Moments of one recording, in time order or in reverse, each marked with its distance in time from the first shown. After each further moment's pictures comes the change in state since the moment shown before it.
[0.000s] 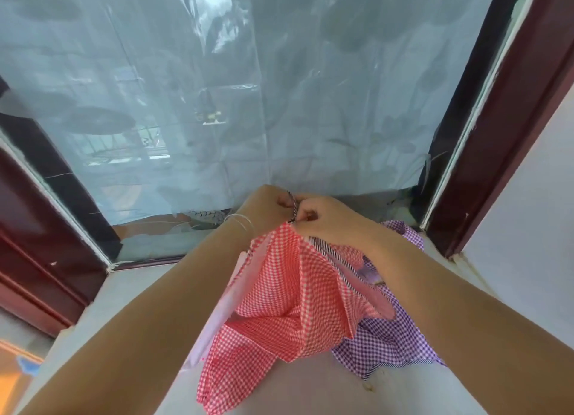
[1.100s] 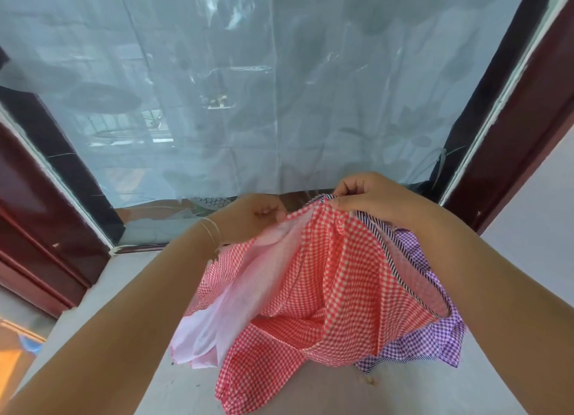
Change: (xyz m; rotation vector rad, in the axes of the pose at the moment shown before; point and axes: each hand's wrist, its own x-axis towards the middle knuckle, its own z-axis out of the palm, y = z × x) left_hand -0.019 -0.057 -0.020 0.043 -0.160 0.242; right_hand -0.008 0.007 -0.040 0.157 -0.004 0.134
